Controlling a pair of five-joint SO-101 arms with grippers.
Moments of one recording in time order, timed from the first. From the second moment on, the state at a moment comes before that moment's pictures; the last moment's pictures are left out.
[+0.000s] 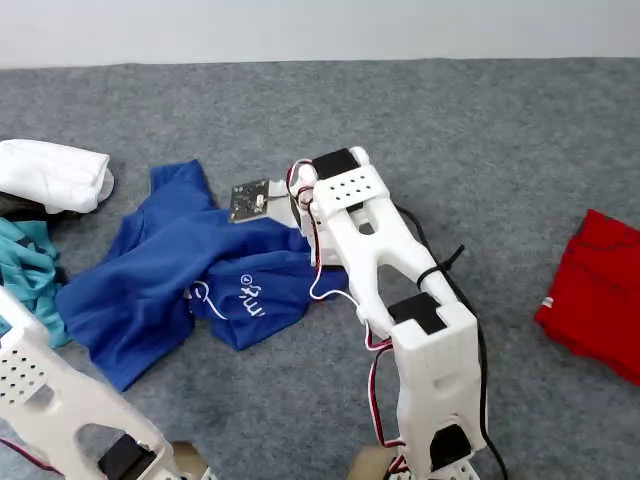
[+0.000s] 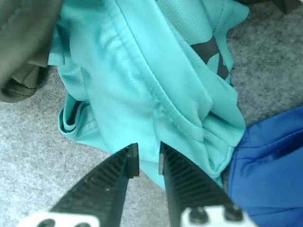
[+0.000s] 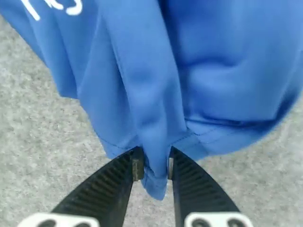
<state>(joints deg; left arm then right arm) -52.7 43.4 -45.8 98.8 -17.7 -27.0 33.3 -22.2 87.2 64.0</state>
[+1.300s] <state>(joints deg) -30.0 14.7 -21.9 98.9 -25.4 -19.8 37.6 -40.7 92.5 54.2</state>
